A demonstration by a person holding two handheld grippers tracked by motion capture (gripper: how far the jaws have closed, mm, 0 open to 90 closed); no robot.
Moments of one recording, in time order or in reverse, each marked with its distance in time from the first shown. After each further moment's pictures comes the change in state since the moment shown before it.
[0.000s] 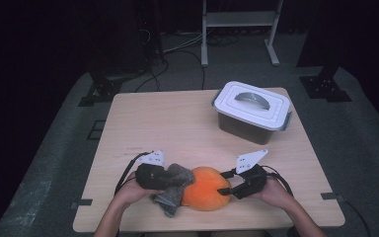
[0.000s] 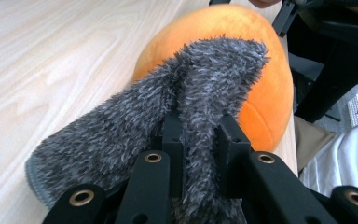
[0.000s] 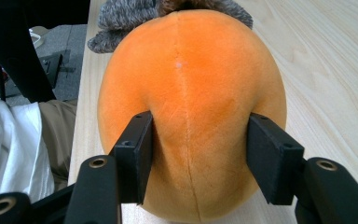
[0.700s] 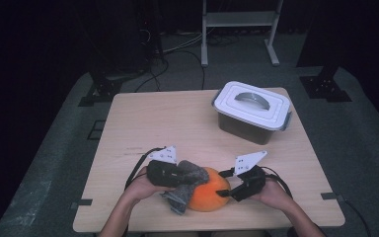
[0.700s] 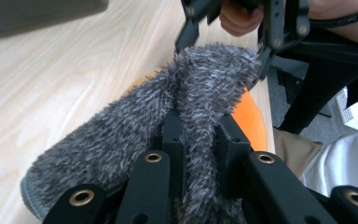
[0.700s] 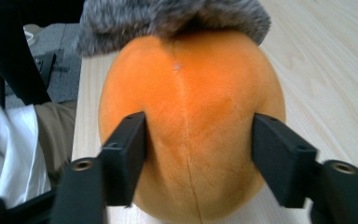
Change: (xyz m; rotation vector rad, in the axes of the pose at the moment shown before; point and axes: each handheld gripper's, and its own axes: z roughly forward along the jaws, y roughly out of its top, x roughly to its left) left arm -0.015 0.032 0.013 -0.023 -0.049 0.074; right arm 0.007 0.006 0.000 -0.003 -0.026 -0.010
